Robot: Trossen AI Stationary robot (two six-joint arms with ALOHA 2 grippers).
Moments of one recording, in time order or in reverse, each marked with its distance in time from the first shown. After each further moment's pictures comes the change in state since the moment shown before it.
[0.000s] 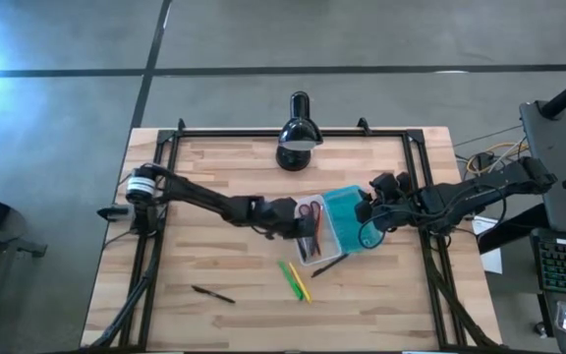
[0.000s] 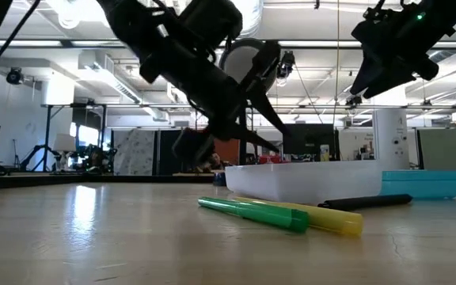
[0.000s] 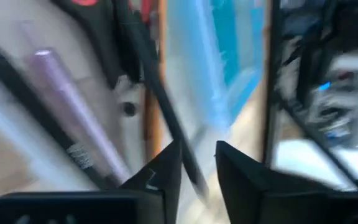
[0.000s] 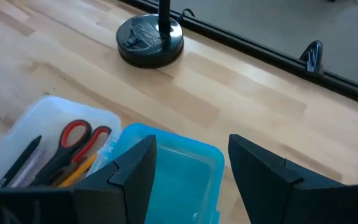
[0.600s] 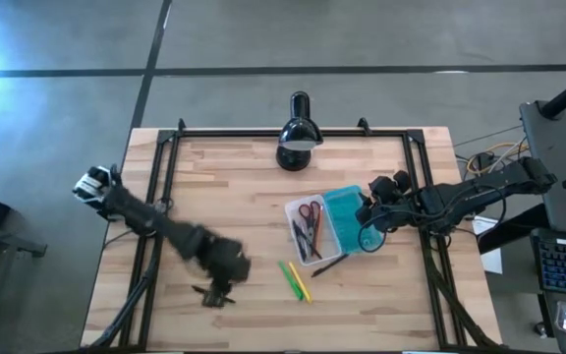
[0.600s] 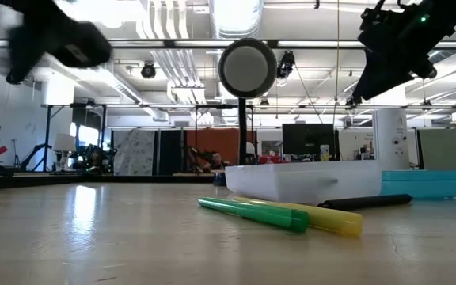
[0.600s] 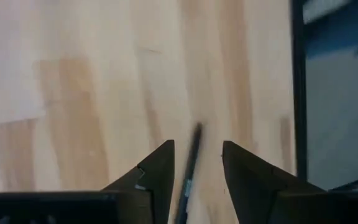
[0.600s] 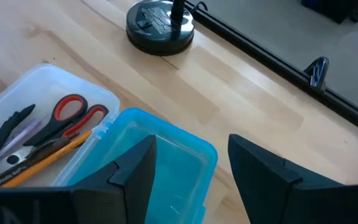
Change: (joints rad) left arm -0.414 -0.360 0.063 -1.022 0.131 1.086; right arm 0.001 0.003 -0.002 0.001 -0.035 -0.165
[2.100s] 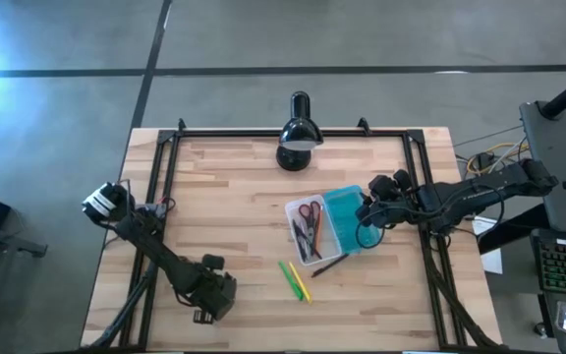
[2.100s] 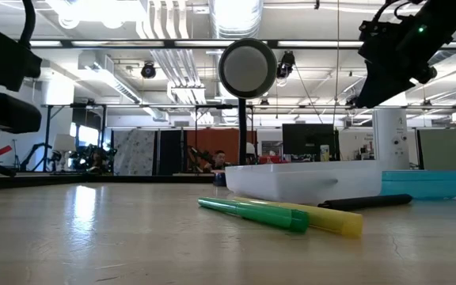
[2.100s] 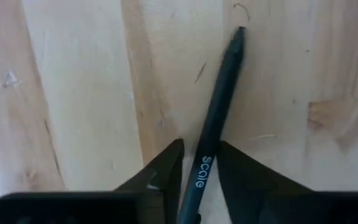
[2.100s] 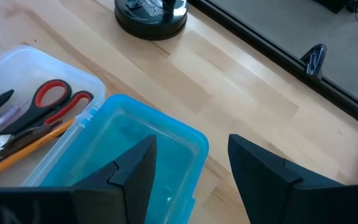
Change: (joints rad) left arm -0.255 0.215 -0.195 0.120 -0.193 -0.252; right arm -0.050 0.000 -0.026 -0.001 -0.045 -0.029
